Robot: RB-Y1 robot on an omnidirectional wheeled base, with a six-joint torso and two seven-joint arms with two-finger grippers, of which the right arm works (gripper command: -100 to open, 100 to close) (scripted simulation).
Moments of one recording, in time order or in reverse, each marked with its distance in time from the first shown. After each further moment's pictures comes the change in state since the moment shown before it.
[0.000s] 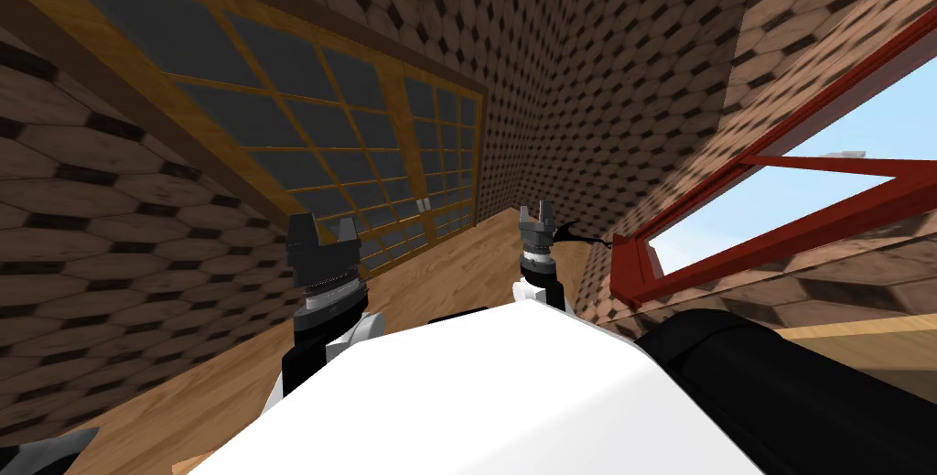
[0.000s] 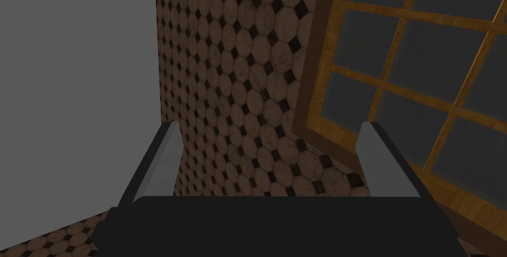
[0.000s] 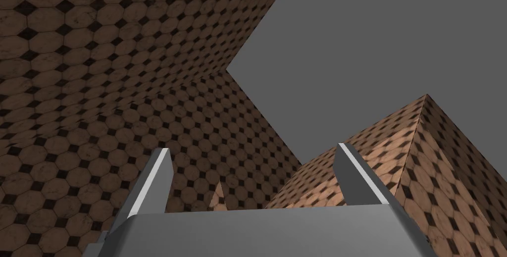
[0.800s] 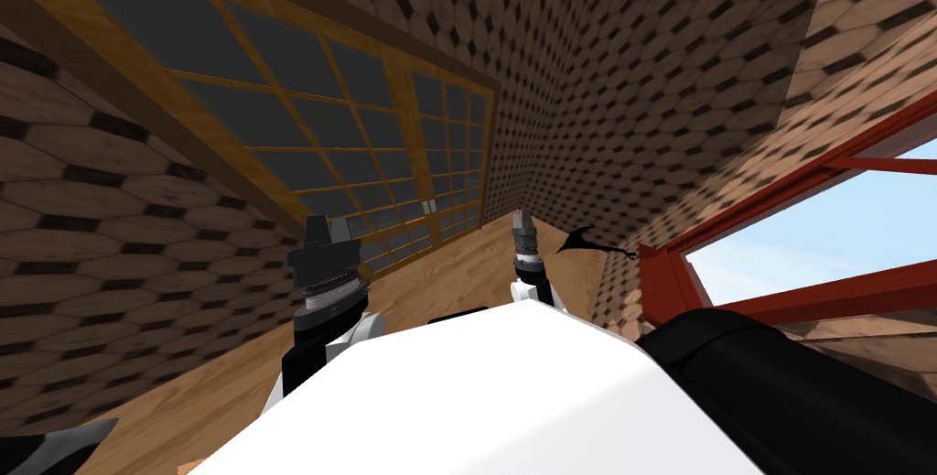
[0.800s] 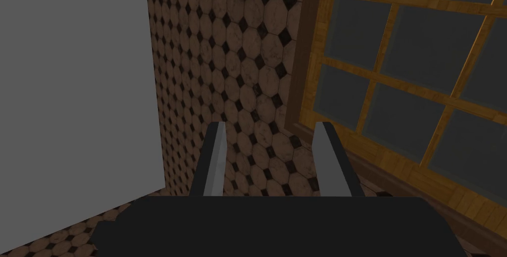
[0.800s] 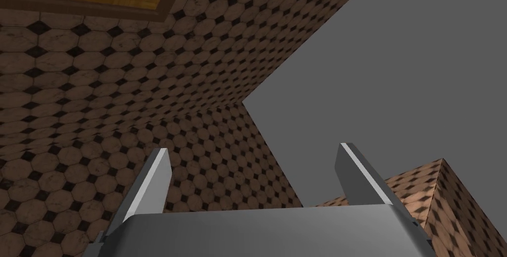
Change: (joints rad) arm -0.056 -0.049 -0.029 0.180 0.032 -0.033 0.111
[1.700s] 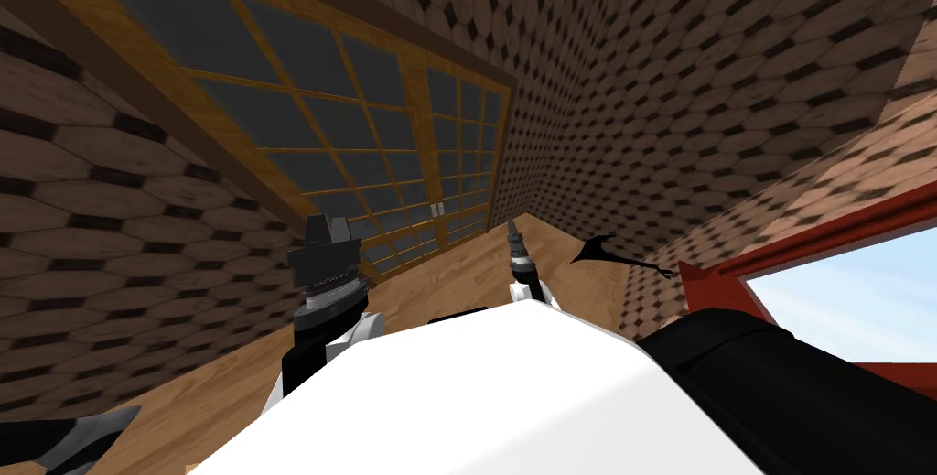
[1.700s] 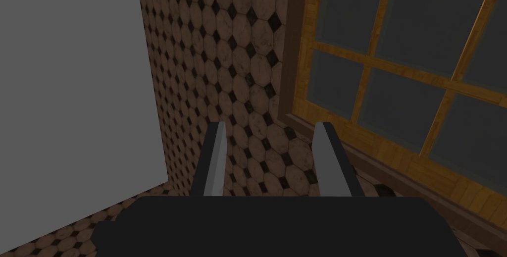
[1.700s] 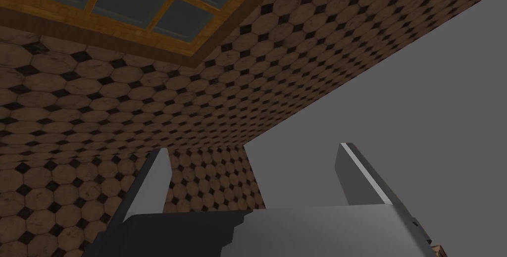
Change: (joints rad) arm -0.070 -0.044 -0.032 0.232 0.044 -0.043 0.150
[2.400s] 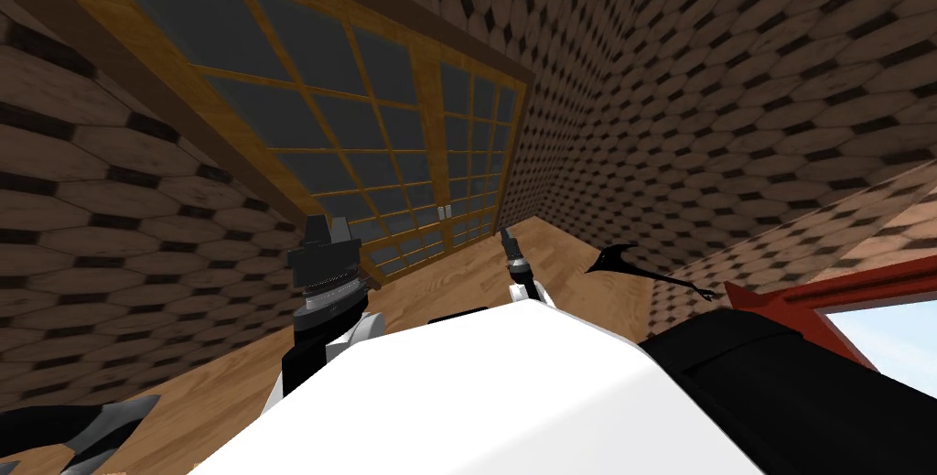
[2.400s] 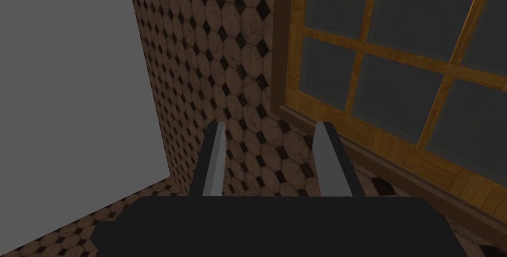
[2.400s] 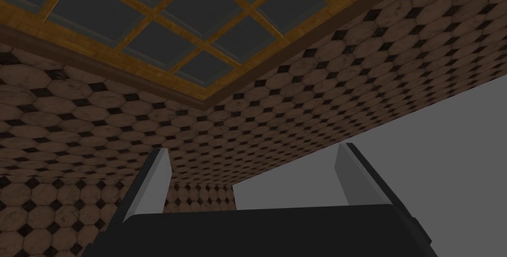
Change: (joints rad) arm -0.073 -0.026 -0.028 0.216 0.041 -0.039 0.138
